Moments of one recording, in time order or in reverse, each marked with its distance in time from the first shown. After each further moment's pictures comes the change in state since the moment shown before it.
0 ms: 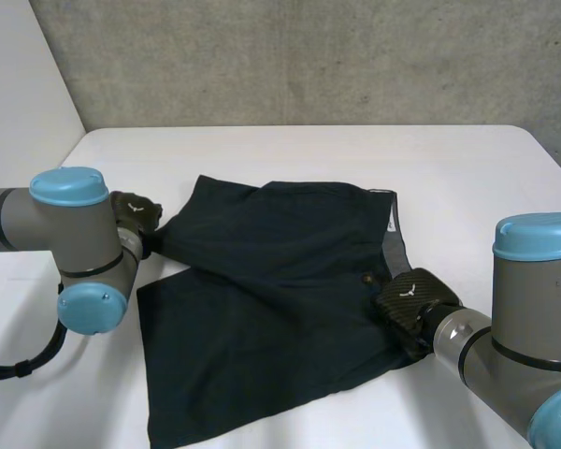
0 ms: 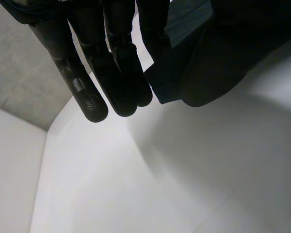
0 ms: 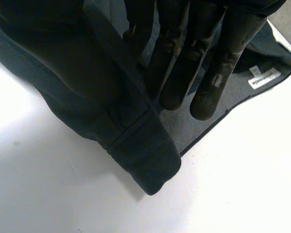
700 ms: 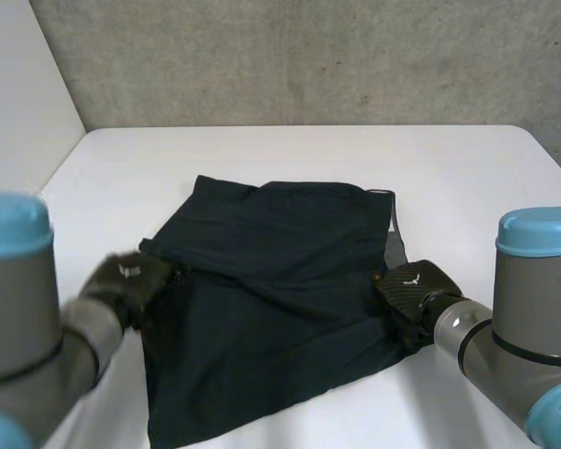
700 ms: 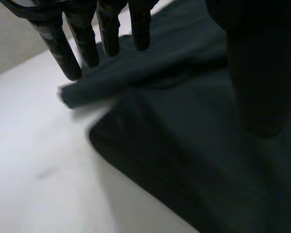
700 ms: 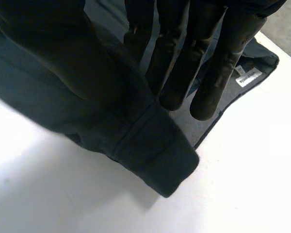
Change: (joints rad) left arm -0.168 0.588 -0.499 -0.323 0.046 -0.450; right arm -0.005 -0.002 -0.016 -0.027 0.005 0.160; left_hand -0.855 -0.938 -0.924 -0.943 -0.902; right_hand 0.000 0.000 0.000 0.000 0.000
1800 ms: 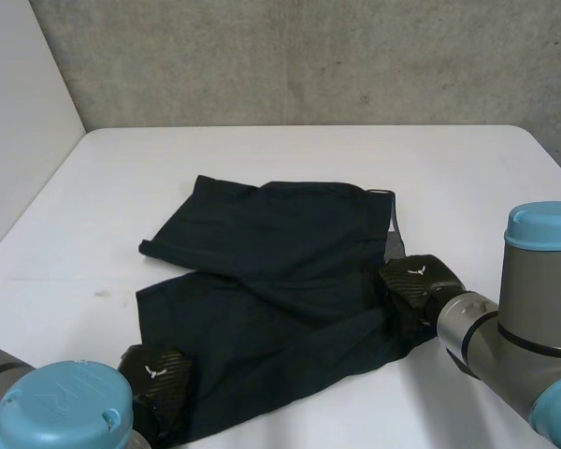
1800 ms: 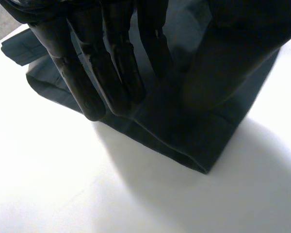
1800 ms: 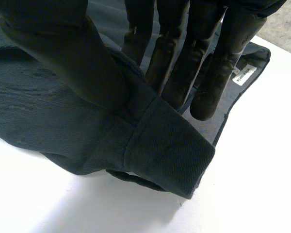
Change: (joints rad) left arm -0.256 -0.078 -0.273 0.279 -0.239 -0.005; right arm -0.025 0.000 -0.006 -0.022 -0.037 0.178; left_hand 0.649 0.660 0.646 0.656 0.653; right_hand 0.000 0.001 0.010 0.000 0.000
